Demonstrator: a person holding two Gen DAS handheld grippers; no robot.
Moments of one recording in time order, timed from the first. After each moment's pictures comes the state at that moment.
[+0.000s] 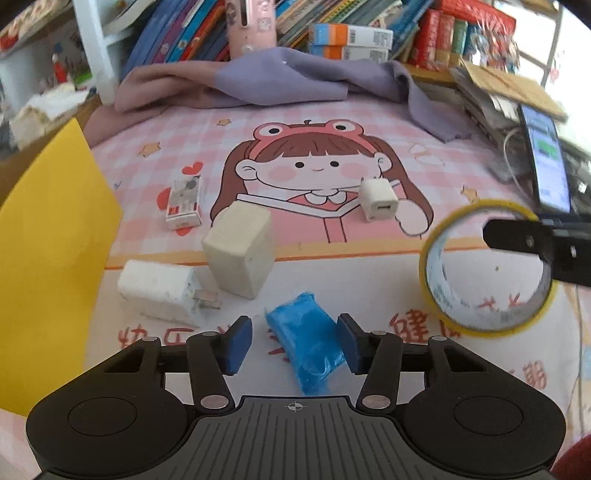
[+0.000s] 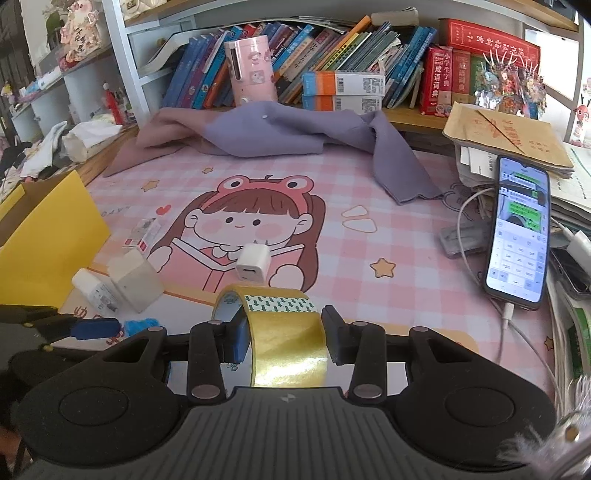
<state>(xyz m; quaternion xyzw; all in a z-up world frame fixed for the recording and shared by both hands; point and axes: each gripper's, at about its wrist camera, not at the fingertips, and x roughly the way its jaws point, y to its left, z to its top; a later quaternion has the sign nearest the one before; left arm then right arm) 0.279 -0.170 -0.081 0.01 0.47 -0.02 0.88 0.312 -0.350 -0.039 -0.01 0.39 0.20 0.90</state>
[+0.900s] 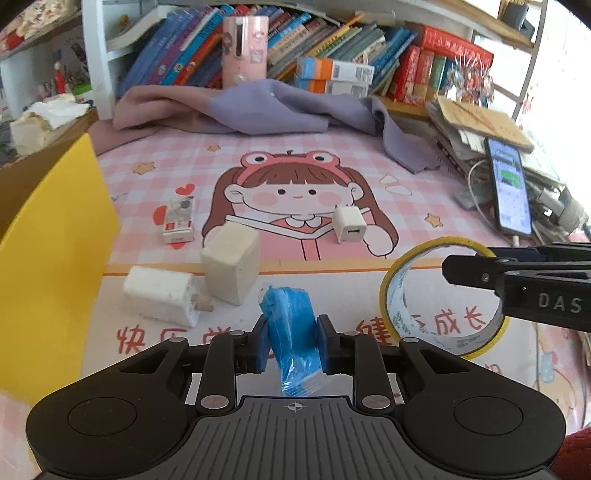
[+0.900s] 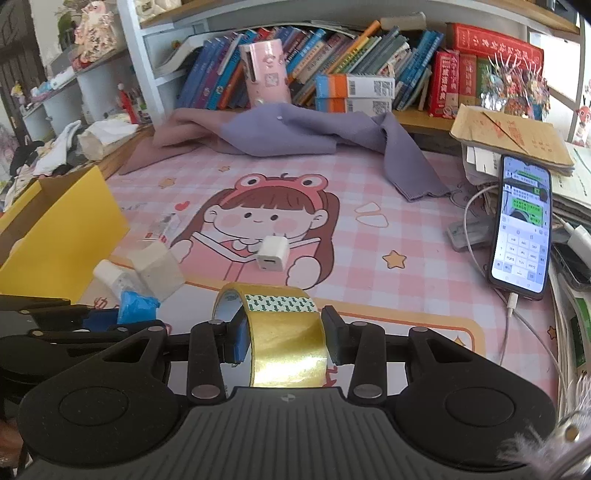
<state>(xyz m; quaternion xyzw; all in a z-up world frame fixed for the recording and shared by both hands) 0.246 -0.165 -0.051 -0.02 0.42 -0.05 0.91 0.288 -0.346 -0.030 -0.01 0.39 0.21 0.90</state>
